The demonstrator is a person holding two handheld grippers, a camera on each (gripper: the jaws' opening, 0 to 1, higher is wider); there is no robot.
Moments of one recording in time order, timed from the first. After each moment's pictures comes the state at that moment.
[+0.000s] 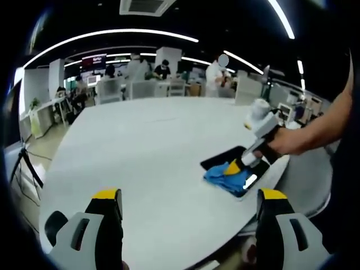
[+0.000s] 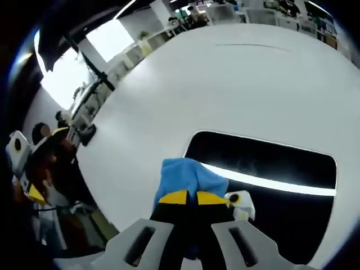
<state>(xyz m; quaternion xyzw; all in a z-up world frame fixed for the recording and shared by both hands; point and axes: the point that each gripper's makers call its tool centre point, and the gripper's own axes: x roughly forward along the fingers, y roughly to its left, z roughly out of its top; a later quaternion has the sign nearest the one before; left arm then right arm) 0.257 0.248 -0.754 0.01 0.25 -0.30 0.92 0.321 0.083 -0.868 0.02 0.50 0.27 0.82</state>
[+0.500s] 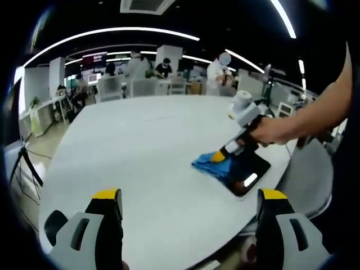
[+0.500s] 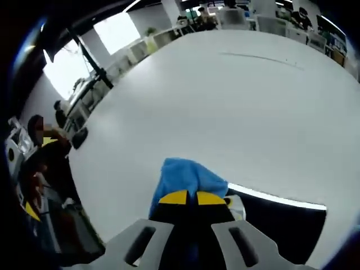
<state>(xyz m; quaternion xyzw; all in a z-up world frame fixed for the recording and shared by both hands) 0.261 0.249 -0.757 0.01 0.26 -0.29 0.92 0.378 0.085 -0.868 0.00 0.50 0.27 0.82</state>
